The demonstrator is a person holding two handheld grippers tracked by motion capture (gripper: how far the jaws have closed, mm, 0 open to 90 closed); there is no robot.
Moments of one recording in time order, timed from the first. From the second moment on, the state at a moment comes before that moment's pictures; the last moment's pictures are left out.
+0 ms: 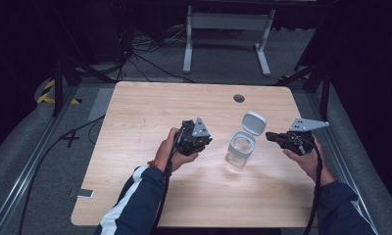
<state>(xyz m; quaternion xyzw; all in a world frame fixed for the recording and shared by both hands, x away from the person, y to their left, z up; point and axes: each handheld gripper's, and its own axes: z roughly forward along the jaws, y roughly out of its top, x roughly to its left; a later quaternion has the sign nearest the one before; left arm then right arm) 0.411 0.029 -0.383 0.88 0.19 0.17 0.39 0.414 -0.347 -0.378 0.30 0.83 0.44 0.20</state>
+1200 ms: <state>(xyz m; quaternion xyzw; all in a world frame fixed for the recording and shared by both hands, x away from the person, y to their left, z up) 0.336 0.205 -0.465 0.88 0.32 0.14 0.33 0.378 -0.352 -0.366 0.28 0.82 0.43 0.23</state>
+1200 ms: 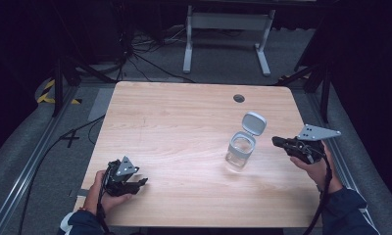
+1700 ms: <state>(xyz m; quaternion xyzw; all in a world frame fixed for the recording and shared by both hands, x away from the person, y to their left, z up) 0.330 0.218 -0.480 0.86 0.33 0.14 0.37 0.352 -0.366 -0.388 0.28 0.85 0.39 0.23</state>
